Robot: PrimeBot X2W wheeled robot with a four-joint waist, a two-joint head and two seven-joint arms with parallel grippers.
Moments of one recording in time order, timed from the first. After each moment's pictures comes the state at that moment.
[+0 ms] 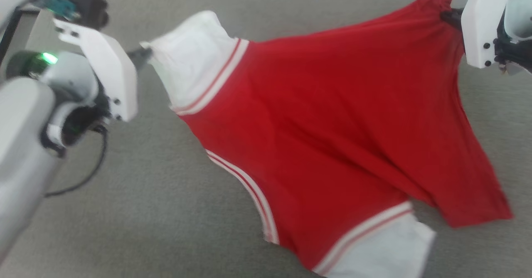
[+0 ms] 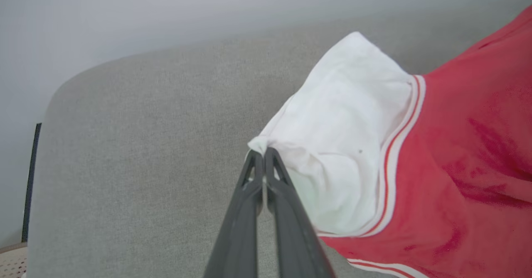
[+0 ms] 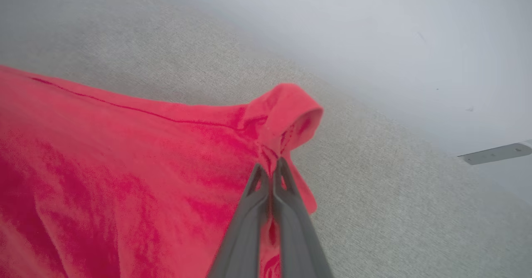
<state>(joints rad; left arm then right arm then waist) -0.90 0.66 -0.63 0.25 -0.94 0.08 0.55 -1.16 -0.58 0.71 0.57 0.85 0.13 0.68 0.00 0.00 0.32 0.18</state>
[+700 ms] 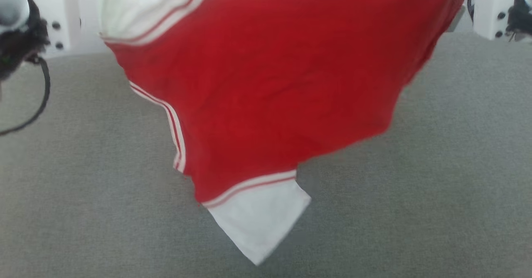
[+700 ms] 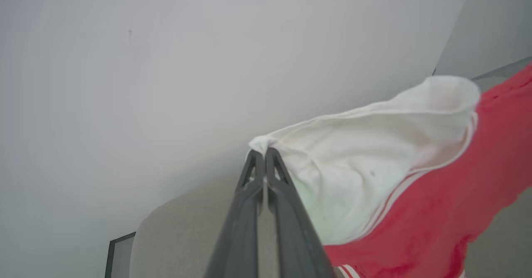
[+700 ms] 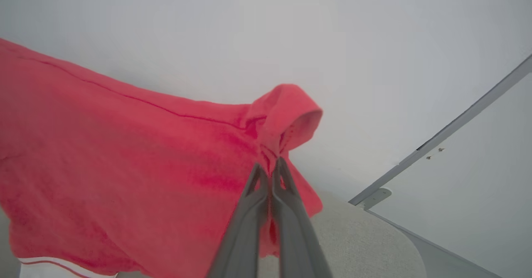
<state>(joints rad) -1.14 0.76 -0.61 0.21 -0.87 0.11 0.69 -1.18 -0.60 0.64 0.38 0.85 0.13 0.62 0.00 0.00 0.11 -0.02</state>
